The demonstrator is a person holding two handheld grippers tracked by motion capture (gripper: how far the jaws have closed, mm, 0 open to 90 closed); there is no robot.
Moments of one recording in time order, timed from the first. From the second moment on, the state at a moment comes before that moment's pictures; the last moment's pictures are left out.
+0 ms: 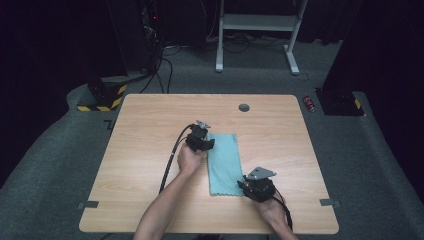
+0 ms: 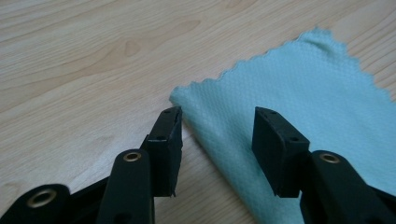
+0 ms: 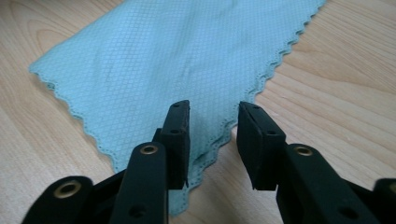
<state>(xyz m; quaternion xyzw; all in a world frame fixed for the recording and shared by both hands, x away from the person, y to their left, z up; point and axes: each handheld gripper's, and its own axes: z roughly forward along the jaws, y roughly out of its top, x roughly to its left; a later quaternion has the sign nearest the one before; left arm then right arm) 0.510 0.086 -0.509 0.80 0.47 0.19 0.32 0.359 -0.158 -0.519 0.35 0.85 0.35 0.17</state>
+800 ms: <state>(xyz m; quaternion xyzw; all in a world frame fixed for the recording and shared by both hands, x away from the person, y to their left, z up) 0.501 0.110 -0.509 0.79 0.48 0.19 0.33 0.365 -0.171 -0.516 0.35 0.85 0.35 0.16</state>
